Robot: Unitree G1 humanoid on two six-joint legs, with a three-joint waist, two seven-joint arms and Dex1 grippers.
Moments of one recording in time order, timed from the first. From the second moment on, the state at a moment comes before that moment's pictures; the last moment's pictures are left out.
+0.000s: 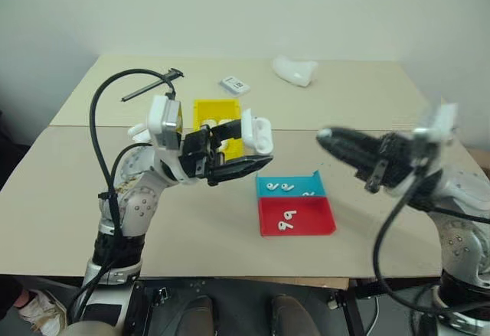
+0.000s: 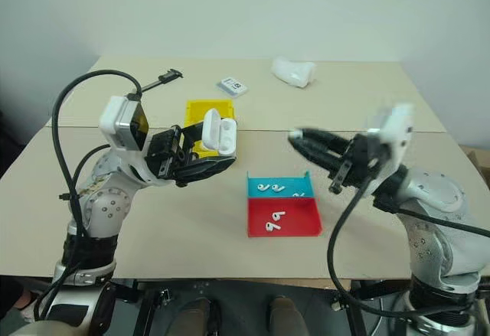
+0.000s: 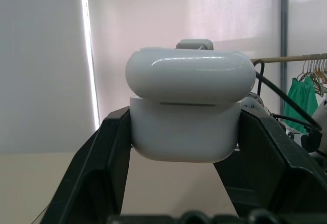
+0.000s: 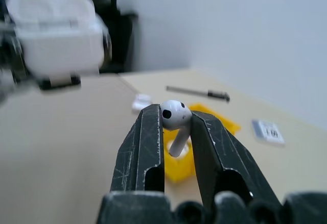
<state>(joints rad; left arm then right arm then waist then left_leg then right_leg) -0.57 0.36 0.02 -0.20 -0.81 0.37 -1.16 -0.36 -0.48 -0.39 -0.60 0.77 0.66 0.77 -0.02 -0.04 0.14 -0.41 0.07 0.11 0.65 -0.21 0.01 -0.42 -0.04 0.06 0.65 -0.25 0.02</state>
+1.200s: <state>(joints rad) -0.63 0.35 -0.01 -0.14 -0.77 0.38 -1.20 -0.51 -0.56 -0.09 -0.68 0.84 0.62 0.54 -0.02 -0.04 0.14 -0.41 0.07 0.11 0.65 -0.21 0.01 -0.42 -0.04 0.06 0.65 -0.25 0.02</state>
